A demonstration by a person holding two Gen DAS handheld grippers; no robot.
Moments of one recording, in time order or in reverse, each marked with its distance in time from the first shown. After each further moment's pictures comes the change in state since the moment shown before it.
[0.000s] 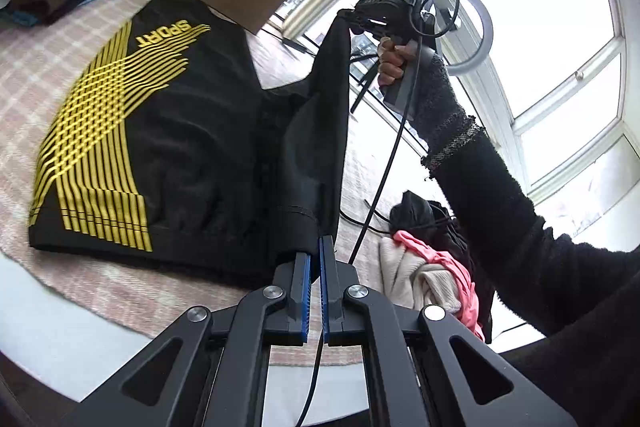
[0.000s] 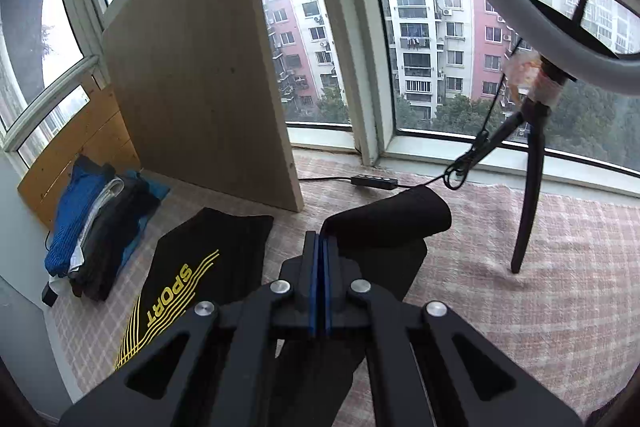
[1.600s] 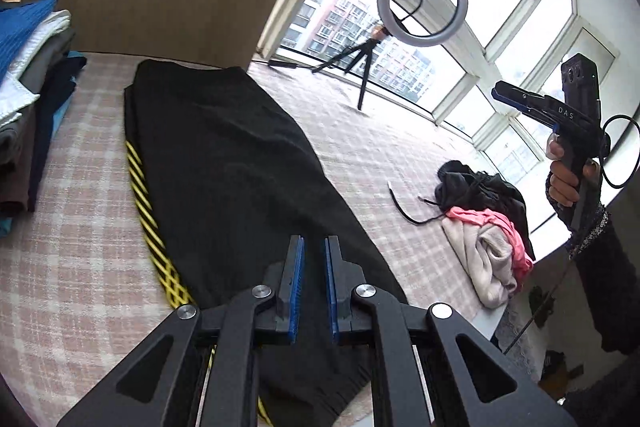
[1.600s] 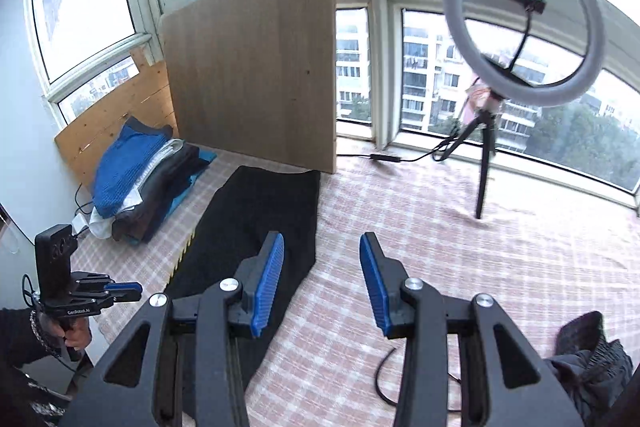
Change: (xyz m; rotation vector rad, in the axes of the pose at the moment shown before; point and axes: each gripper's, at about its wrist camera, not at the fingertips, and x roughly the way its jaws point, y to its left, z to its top) left arm 0.031 0.067 0.144 0.450 0.183 -0.099; right arm -0.202 0.048 -0.109 -0.048 -0.054 -0.150
